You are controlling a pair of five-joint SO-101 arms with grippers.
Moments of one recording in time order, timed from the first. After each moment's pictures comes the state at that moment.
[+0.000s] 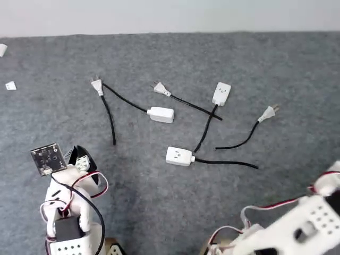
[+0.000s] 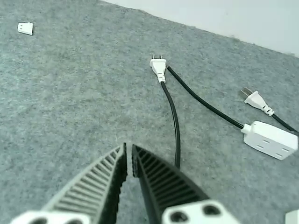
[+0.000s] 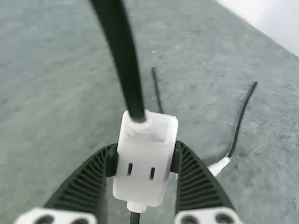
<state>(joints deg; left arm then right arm) -14.2 -101.9 93.8 51.6 16.3 54.9 -43.5 52.9 38.8 10.0</state>
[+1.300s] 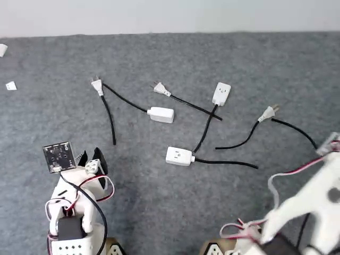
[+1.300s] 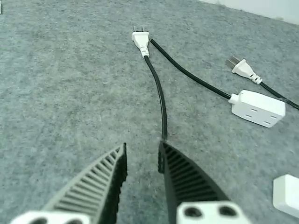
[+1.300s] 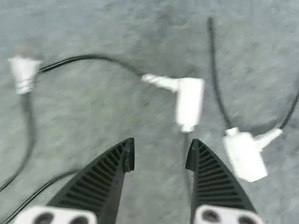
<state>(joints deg) -9.8 -101.9 93.8 56.3 15.3 39.0 -26.8 16.5 77.8 2.3</state>
